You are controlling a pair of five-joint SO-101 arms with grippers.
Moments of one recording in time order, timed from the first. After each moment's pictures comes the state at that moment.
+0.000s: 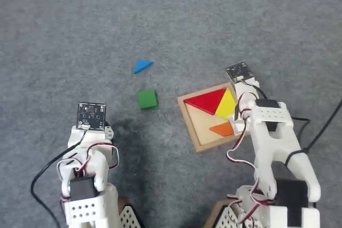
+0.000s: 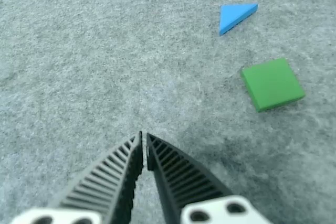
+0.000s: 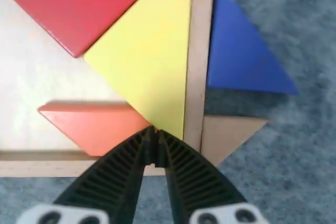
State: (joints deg) left arm -15.6 -103.1 96.9 57.8 -8.5; right arm -0.6 -11.6 49.6 48.2 23.1
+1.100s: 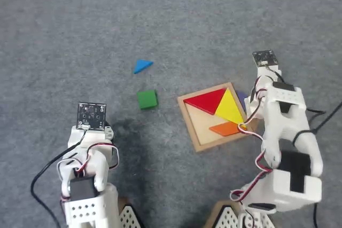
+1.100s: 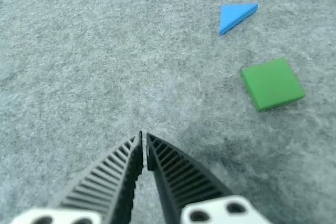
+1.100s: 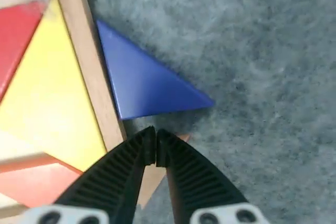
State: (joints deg) left arm -15.6 -103.1 96.9 57.8 -8.5; right arm 7.3 2.9 33.0 51.0 16.9
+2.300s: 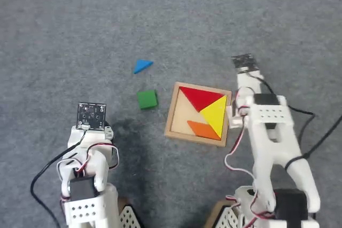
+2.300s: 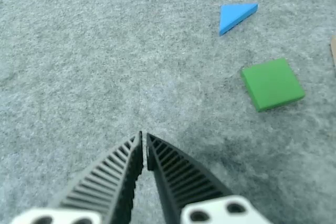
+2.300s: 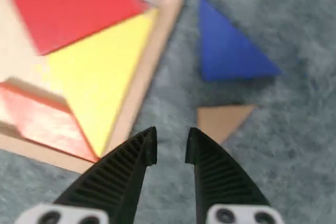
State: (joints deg) left arm -15.6 -103.1 96.9 57.8 -8.5; right arm -2.4 -17.7 44.2 57.8 9.5
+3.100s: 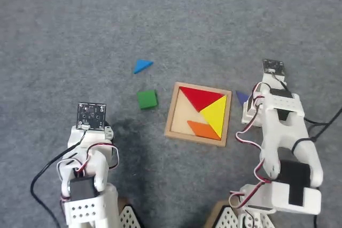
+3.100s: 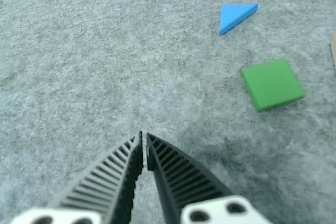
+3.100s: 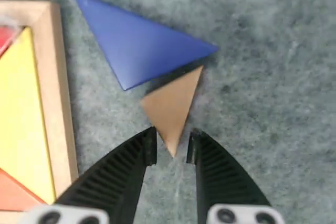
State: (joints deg) left arm -15.6 -103.1 96.9 57.8 -8.5; right arm 6.3 -3.3 39.4 52.8 -0.3
